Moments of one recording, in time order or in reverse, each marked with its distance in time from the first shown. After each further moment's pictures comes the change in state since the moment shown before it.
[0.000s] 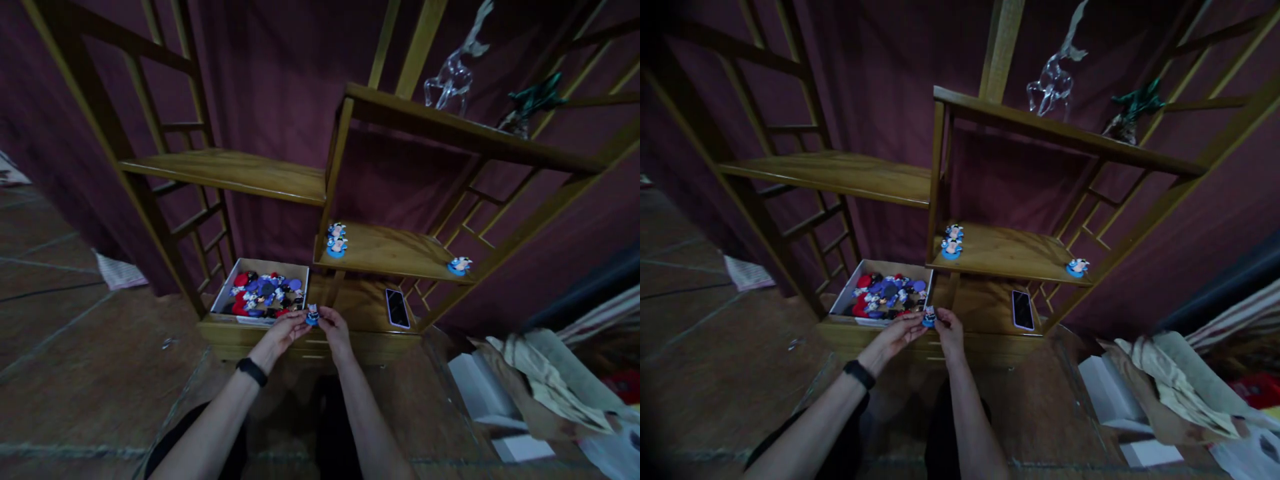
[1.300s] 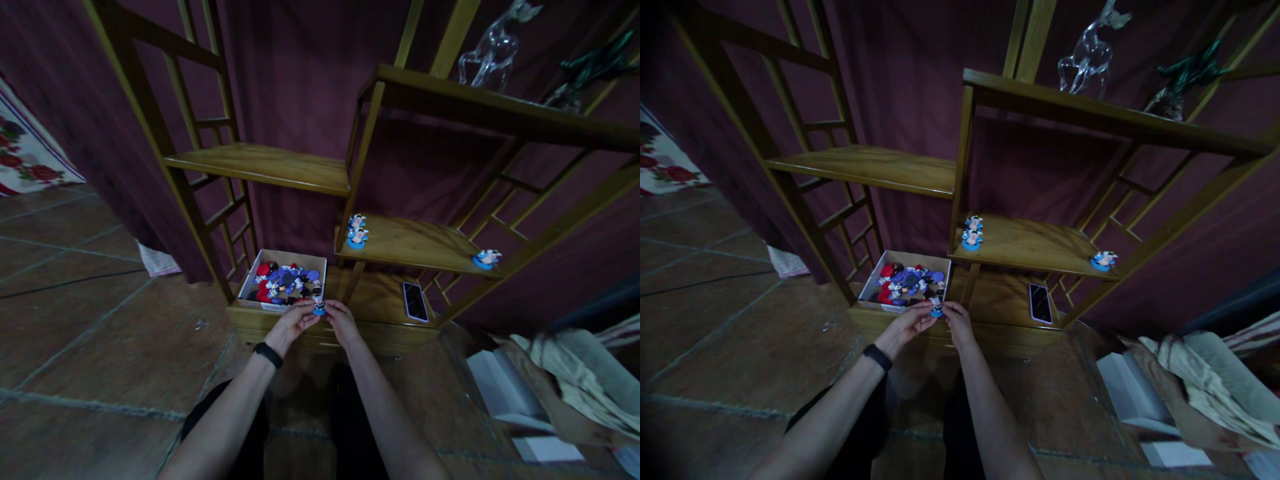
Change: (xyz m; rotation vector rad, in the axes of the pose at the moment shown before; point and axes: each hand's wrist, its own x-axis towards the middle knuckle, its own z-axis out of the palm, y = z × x) left_hand -0.007 0.009 -0.026 -0.039 0.094 -0.031; right_hand -0.005 0.007 0.030 0.266 -0.157 0.256
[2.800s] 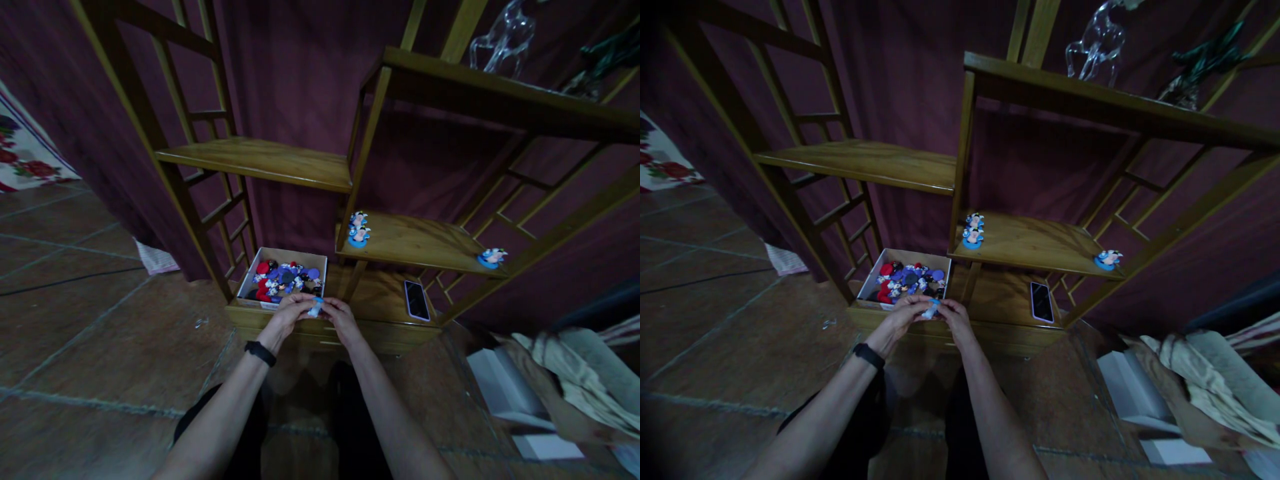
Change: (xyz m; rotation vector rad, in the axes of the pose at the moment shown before) left_hand -0.009 0.019 0.002 0.349 -0.006 0.213; right_hand 0.000 -0.009 0.005 -0.121 -0.121 0.011
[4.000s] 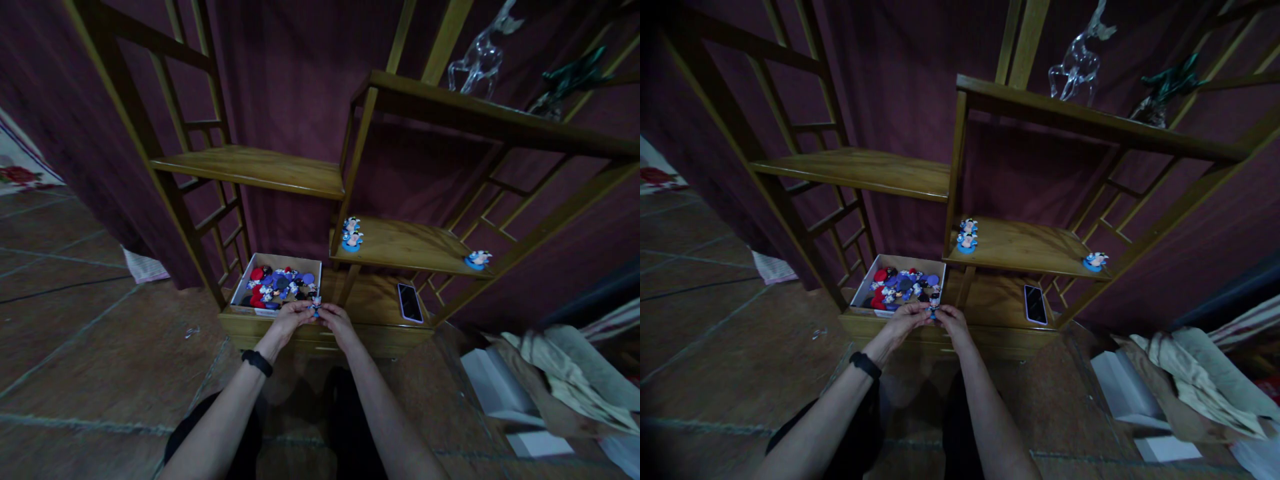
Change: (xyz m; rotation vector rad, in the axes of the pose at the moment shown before) left_hand -0.001 -0.012 0.005 -0.078 -0.115 0.052; right_hand 0.004 0.005 -0.010 -0.006 0.040 0.067
